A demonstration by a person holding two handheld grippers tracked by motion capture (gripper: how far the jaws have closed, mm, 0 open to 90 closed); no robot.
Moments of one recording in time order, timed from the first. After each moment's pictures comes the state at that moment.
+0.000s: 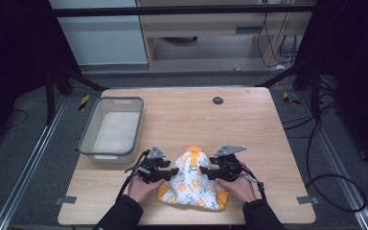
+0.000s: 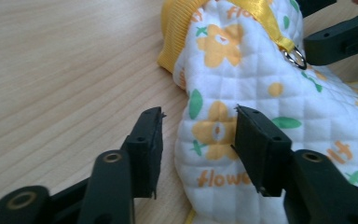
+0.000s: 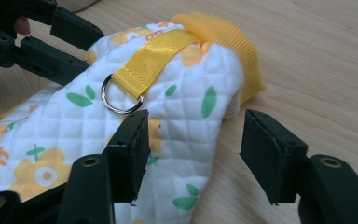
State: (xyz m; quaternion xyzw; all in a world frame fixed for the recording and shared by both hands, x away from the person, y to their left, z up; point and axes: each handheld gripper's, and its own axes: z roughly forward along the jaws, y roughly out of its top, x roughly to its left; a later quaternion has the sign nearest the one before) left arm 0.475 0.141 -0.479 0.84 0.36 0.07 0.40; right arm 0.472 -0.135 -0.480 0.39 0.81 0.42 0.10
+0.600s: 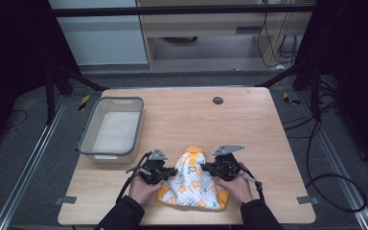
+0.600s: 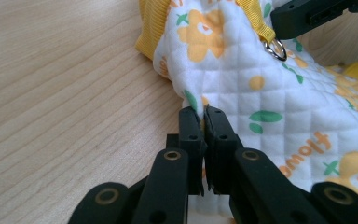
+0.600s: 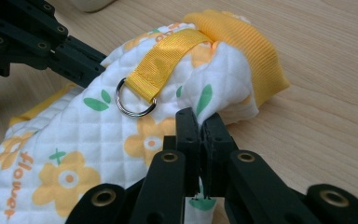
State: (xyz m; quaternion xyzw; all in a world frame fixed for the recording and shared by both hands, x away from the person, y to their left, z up) left arm 0.471 0.138 -0.480 0.85 0.35 0.04 0.39; right arm 0.473 -0.131 -0.478 0.38 0.82 0.43 0.07
